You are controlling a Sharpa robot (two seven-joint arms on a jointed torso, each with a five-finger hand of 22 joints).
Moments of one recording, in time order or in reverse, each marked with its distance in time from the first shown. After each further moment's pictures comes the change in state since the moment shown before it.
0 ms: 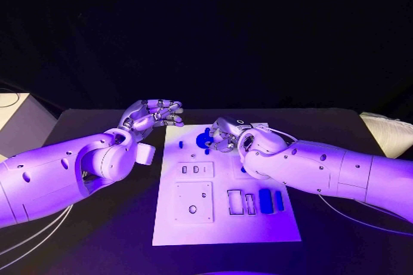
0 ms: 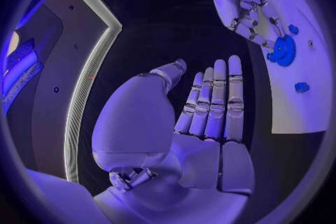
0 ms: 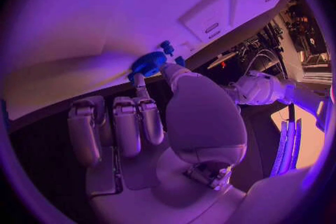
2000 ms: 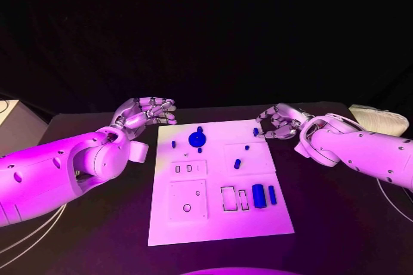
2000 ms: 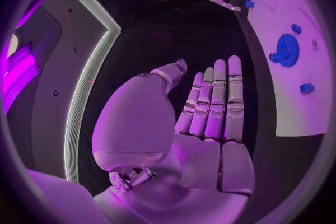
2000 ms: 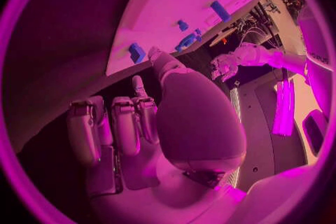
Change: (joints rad) left arm -0.001 -0.001 0.000 -0.024 0.000 0.013 -0.001; left_hand 0.004 0.004 0.006 -0.006 0.000 0.000 0.000 0.000 -0.001 0.000 0.000 0.000 0.000 -0.003 0.003 0.000 0.000 0.000 -0.003 0.004 0.004 0.003; right arm 0.021 -0.342 0.005 -0.046 0.327 0.050 0.444; right_hand 0.190 -0.045 -0.079 -0.172 -0.133 -0.057 0.021 -0.048 -0.029 0.000 0.021 -0.039 0.000 -0.004 0.018 0.000 0.000 0.000 0.000 0.015 -0.010 0.000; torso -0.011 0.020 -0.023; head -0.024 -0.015
